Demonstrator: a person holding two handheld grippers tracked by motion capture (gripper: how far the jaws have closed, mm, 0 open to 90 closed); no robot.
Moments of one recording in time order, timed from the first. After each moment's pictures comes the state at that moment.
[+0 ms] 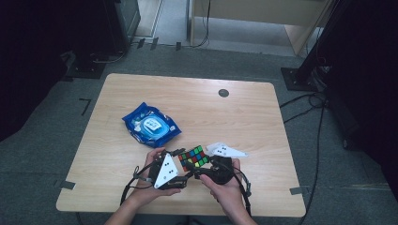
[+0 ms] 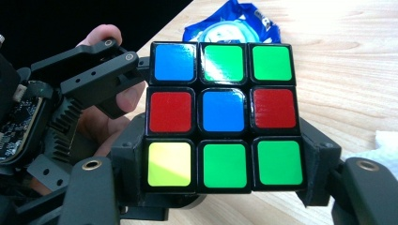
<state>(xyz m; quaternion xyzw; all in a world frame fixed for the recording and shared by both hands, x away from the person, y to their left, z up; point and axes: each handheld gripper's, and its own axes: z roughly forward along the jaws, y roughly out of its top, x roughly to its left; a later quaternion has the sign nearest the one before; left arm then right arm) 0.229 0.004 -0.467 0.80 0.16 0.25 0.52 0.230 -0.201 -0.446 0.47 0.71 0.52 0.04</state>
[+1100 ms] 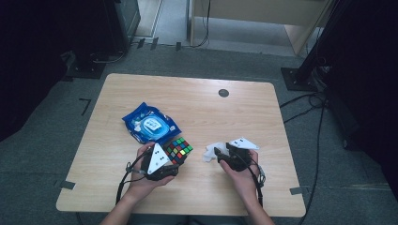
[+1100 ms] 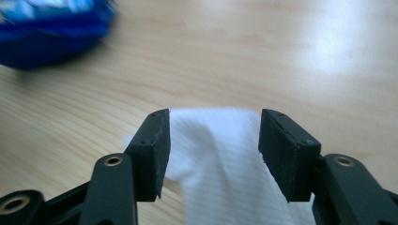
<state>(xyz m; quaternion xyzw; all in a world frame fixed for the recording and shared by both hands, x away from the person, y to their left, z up) 0.253 0.025 -0.470 0.79 0.26 0.25 0.49 0.280 -0.265 -0.499 0.53 0.72 0.40 0.19</state>
